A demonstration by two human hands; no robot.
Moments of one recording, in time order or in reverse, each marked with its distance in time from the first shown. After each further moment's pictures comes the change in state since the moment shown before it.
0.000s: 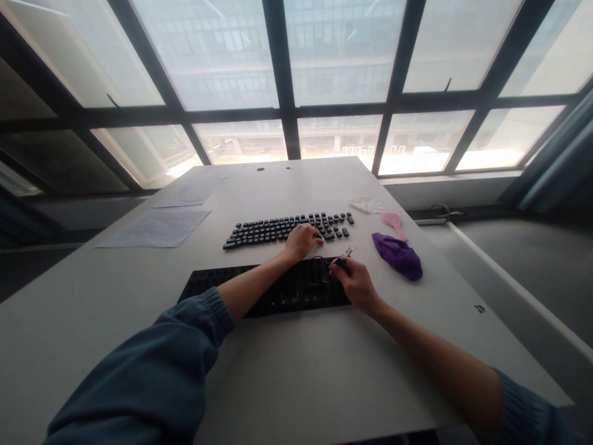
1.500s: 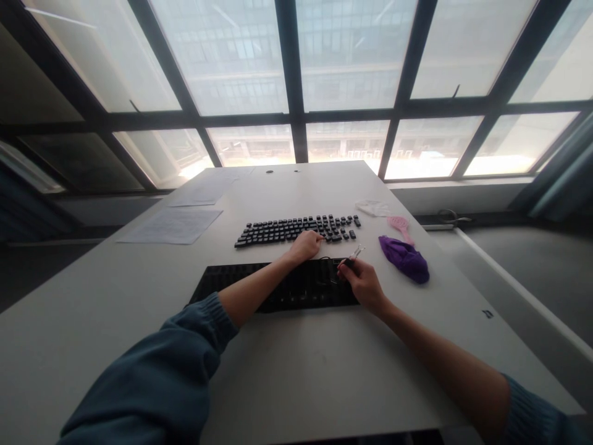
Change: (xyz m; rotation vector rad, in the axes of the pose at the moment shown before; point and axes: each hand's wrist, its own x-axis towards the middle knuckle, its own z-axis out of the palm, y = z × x) left_hand -0.011 -0.008 -0.002 -0.069 -0.154 -0.061; right_hand 0.000 0.008 -0.001 0.019 -0.002 0.007
